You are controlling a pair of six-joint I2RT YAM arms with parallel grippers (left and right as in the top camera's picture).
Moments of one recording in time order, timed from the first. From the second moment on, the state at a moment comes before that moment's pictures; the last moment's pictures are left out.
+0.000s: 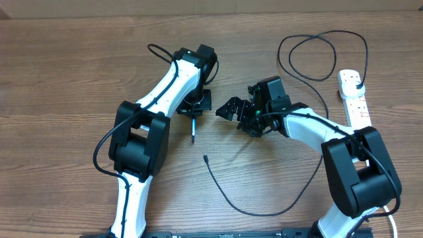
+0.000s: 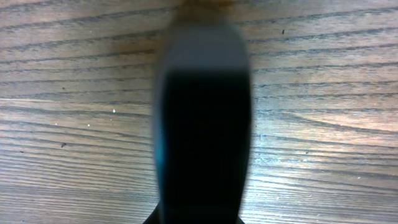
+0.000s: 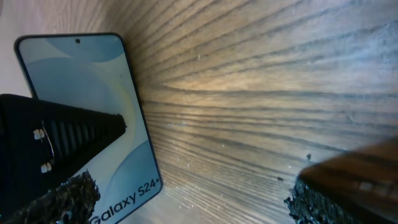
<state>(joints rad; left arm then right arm) -0.42 2.26 1.82 -1.24 -0.01 -0.47 0.35 1.86 0.97 -0.16 -0.60 0.78</state>
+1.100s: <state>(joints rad) -0.23 1.96 1.68 -1.19 0.39 -0.20 0.55 1.73 0.97 -0.65 -0.47 0.51</state>
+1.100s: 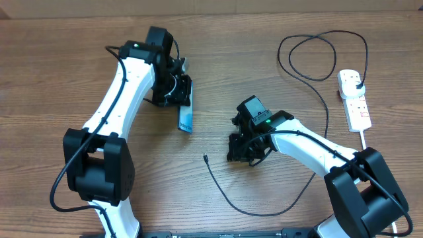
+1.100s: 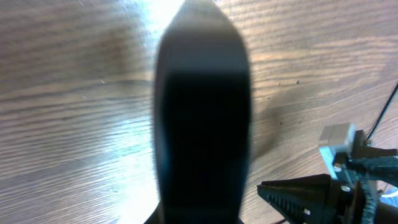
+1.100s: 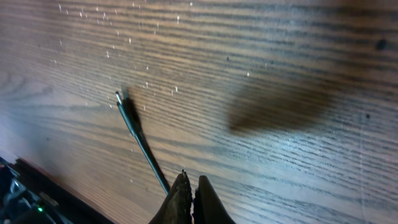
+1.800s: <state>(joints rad) -0.23 1.96 1.55 -0.97 0.40 -0.20 0.79 1.73 0.97 -0.72 -0.19 0.32</state>
